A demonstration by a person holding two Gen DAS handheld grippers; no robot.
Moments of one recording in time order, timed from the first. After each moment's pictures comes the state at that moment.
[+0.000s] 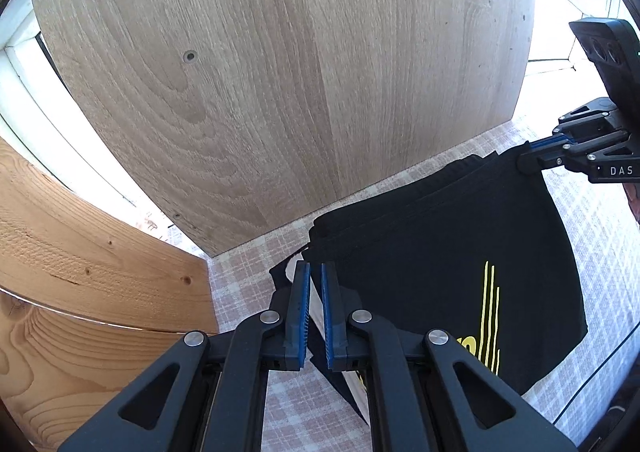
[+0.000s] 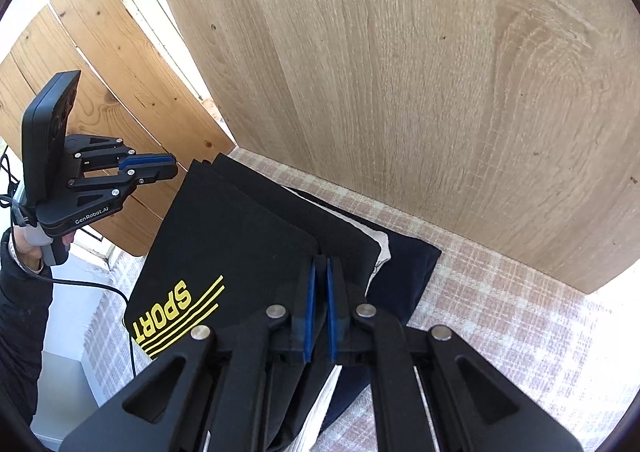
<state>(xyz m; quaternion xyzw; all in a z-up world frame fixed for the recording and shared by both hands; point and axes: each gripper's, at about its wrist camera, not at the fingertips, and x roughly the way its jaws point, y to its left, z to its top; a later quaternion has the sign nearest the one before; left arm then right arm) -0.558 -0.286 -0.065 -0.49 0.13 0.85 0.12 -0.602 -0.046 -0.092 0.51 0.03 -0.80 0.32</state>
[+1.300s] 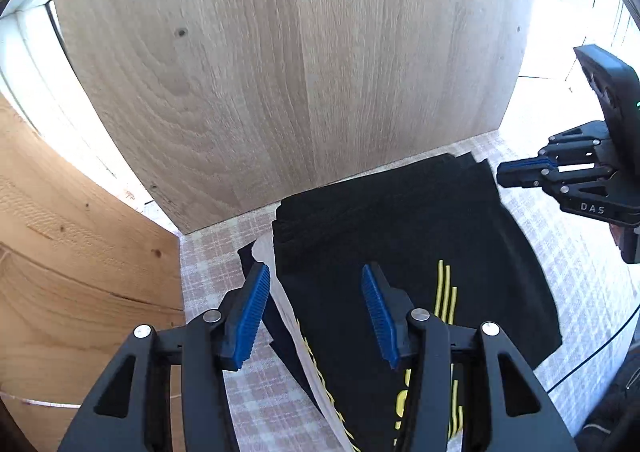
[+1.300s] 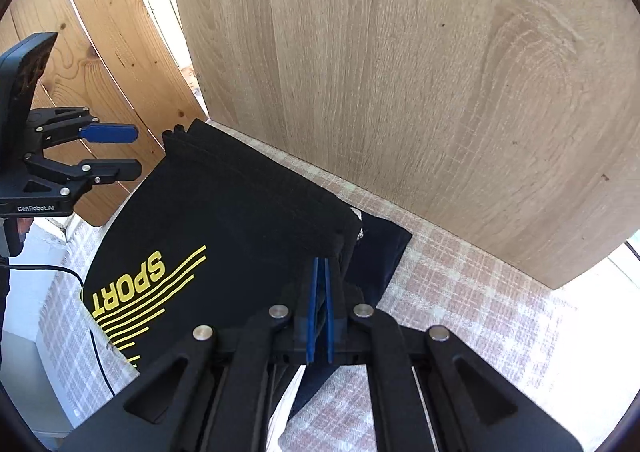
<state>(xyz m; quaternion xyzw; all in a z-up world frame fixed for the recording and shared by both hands) -0.500 -0.280 -0.065 -0.48 0.06 0.87 0.13 -0.566 -0.049 -0.095 0.49 0.11 -0.82 0.28</state>
